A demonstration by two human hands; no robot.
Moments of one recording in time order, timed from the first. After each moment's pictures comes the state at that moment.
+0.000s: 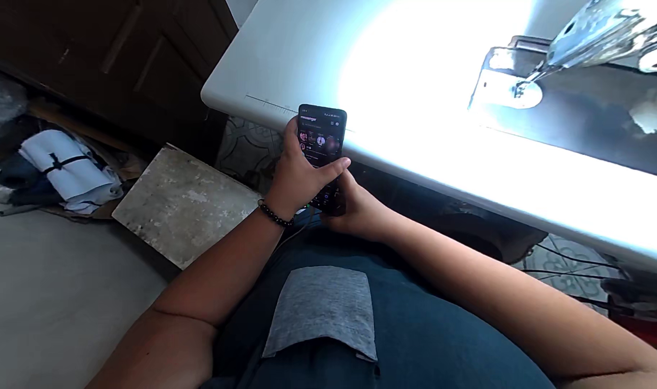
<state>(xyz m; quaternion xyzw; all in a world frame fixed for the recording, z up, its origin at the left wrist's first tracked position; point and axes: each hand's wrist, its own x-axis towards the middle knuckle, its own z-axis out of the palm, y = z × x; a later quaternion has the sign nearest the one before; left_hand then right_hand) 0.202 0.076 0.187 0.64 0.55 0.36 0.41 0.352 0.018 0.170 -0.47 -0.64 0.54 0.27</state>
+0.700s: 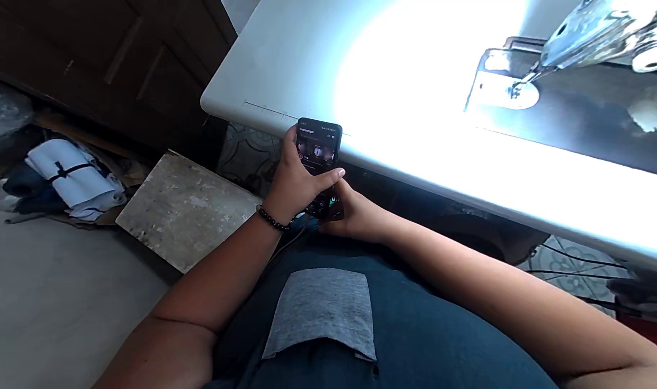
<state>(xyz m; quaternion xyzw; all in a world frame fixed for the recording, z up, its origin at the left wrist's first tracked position) 0.200 0.078 0.184 0.63 0.56 0.33 0.42 0.357 0.023 0.168 -0.45 -0.61 0.61 0.23</state>
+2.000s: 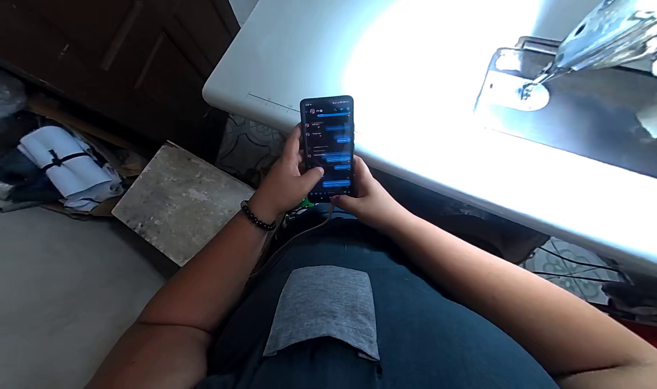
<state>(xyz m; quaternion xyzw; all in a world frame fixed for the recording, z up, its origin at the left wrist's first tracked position) 0.175 0.075 0.193 0.61 0.44 0.32 0.57 0.359 0.023 0.156 -0.49 -0.54 0.57 0.38</state>
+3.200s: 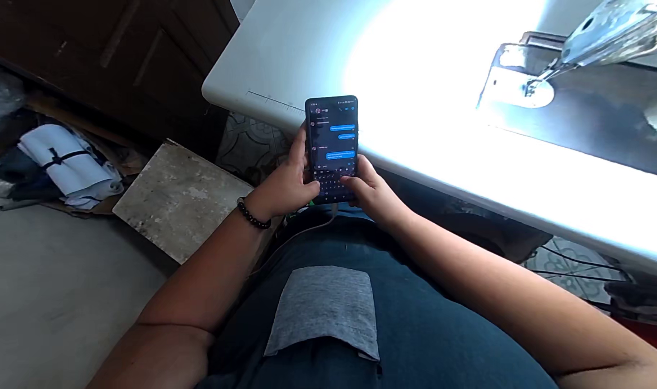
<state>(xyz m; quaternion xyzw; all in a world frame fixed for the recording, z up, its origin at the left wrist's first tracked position) 0.169 0.077 0.193 0.63 0.40 0.25 0.61 0.365 0.032 0.152 -0.51 -0.51 0.58 0.38</state>
